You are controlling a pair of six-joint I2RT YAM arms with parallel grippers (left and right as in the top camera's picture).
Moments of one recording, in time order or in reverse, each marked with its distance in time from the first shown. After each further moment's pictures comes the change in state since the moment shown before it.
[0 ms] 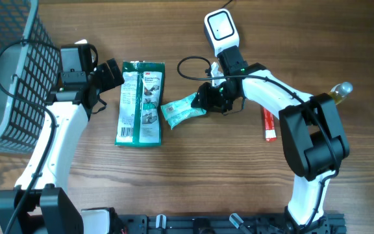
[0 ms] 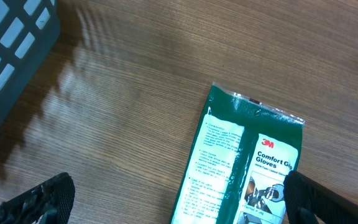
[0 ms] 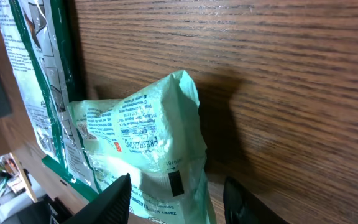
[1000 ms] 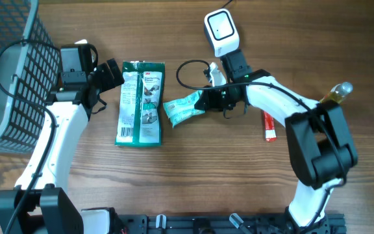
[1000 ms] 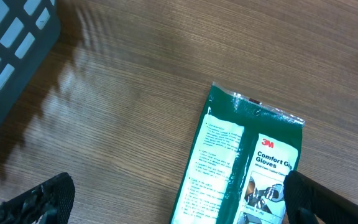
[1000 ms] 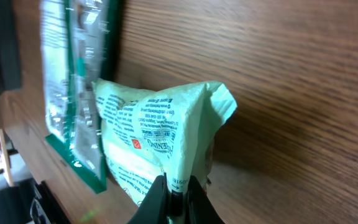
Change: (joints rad) left arm 0.000 0.000 0.000 0.000 0.000 0.000; right arm 0.000 -0.094 -0.097 0.106 -0.027 -0.138
